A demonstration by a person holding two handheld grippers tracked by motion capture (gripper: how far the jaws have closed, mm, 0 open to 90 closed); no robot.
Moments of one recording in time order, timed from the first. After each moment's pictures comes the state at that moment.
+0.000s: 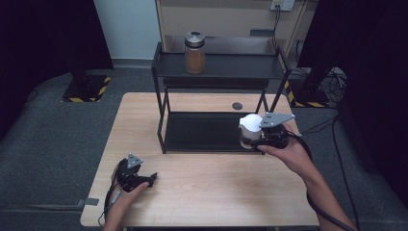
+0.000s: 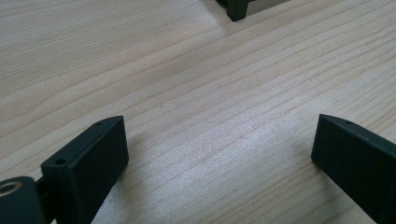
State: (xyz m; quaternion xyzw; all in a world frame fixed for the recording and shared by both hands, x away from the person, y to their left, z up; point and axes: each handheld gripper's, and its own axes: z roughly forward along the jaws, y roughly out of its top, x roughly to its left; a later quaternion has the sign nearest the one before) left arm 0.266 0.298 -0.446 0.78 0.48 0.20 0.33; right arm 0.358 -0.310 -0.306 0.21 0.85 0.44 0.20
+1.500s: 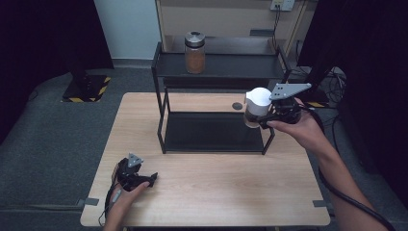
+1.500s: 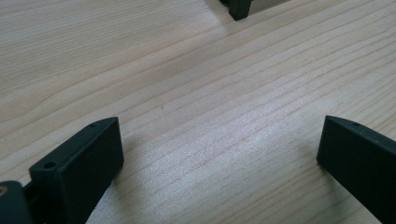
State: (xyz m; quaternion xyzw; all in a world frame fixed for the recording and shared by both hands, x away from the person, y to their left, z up) left arm 0.269 0.297 -0.445 0.78 0.49 0.20 0.33; right arm 0.378 -0.323 -0.226 0.19 0.85 0.46 0.19
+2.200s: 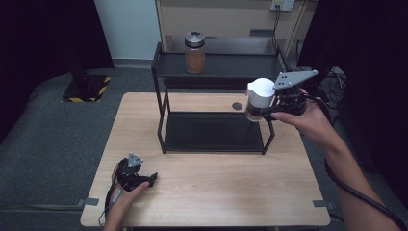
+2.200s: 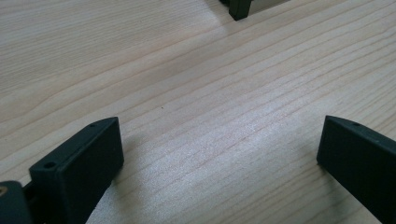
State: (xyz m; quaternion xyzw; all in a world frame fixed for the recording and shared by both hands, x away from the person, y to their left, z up) left arm 0.269 0.297 -0.445 0.78 0.49 0.20 0.33; right arm 0.381 -0.323 -0.190 0.18 0.85 0.46 0.18
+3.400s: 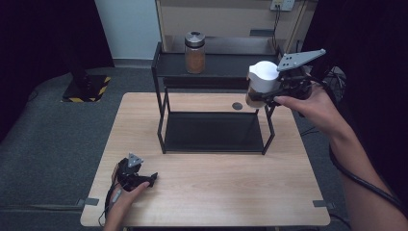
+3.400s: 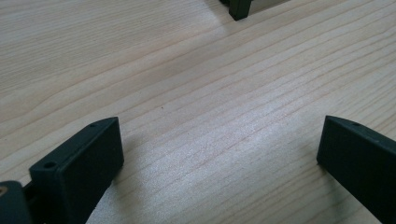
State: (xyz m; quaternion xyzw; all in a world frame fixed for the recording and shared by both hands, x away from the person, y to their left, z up) left arm 0.269 0.297 -0.445 0.78 0.49 0.20 0.33; right arm 0.388 -0.321 -0.148 0.18 0.85 0.46 0.18
